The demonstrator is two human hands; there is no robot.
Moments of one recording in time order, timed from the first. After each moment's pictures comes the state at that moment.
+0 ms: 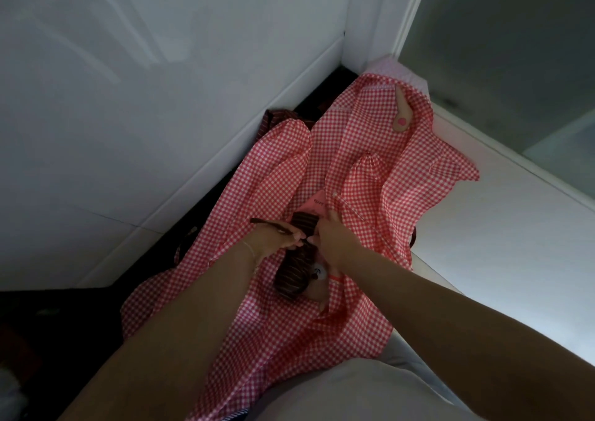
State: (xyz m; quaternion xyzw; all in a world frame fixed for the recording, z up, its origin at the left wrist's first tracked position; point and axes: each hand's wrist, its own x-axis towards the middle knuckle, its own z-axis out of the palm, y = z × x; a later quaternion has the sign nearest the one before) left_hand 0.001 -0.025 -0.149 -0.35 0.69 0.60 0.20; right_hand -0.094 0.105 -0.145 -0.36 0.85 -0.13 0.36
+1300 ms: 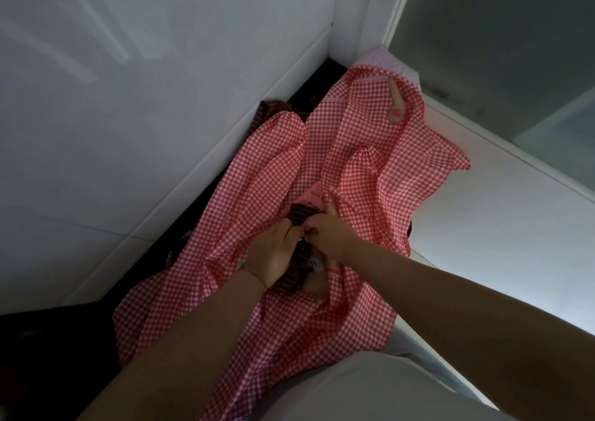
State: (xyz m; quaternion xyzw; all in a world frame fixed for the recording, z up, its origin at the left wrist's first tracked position) left_hand 0.025 -0.014 -0.188 -0.03 0.98 0.12 -0.16; right_hand -0.100 0.100 -0.152 -0.38 0.82 -0.23 0.36
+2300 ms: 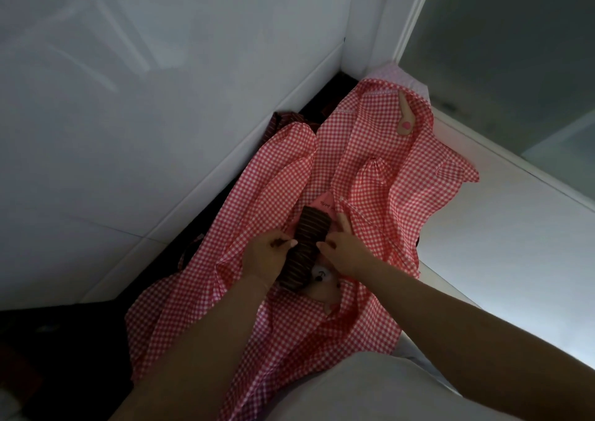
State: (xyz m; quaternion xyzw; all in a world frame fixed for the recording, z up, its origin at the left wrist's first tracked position) left_hand 0.035 -0.022 -0.175 -0.40 0.77 0.49 -0.04; right_hand -0.091 0.115 -0.153 -0.31 0.85 -0.19 0.39
